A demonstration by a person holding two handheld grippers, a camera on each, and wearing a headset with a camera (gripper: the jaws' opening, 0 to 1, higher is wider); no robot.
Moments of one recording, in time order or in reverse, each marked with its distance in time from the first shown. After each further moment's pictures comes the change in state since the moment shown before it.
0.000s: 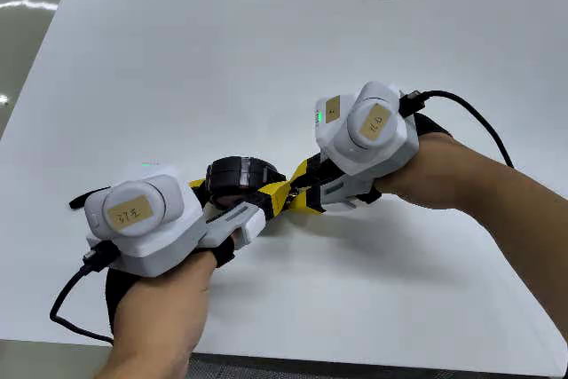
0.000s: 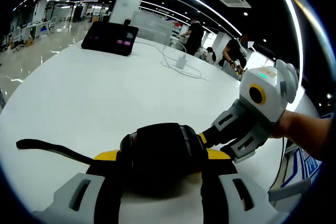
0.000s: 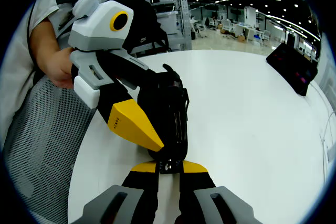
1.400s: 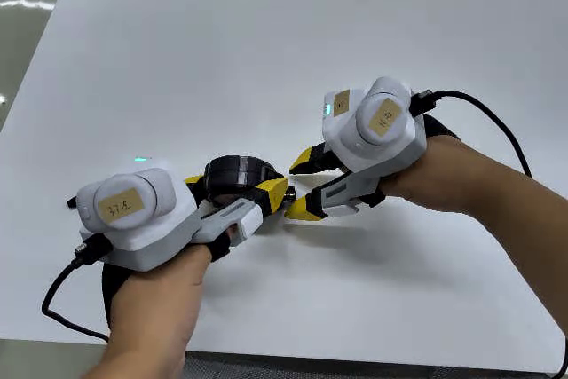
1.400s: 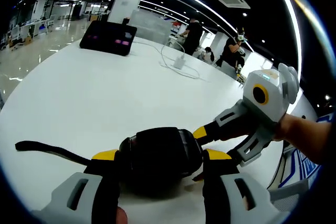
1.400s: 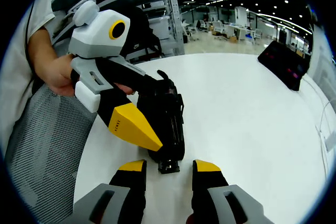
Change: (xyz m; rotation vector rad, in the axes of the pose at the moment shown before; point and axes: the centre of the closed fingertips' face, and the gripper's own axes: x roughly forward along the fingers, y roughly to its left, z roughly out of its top) left arm -0.002 -0.005 0.003 -0.006 0.007 -0.021; right arm -0.010 0.001 0.006 0.057 -0.040 -0.038
